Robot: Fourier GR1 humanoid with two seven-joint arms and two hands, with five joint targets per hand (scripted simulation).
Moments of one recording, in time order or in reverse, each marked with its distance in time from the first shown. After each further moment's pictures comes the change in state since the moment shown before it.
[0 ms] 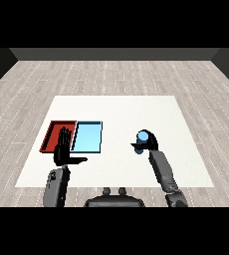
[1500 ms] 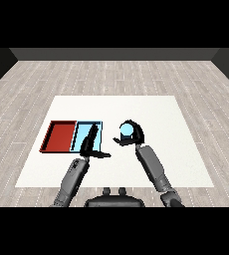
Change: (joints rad) left arm -0.222 -0.037 -0.283 0.257 -0.028 0.177 0.088; right arm -0.032 0.075 0.290 -0.395 -0.030 -0.230 0.095
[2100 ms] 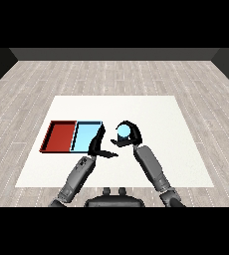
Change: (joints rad) left arm -0.090 0.000 -0.126 0.151 0.074 0.115 -0.026; right arm -0.015 0.001 0.050 0.011 -0.019 -0.007 -0.019
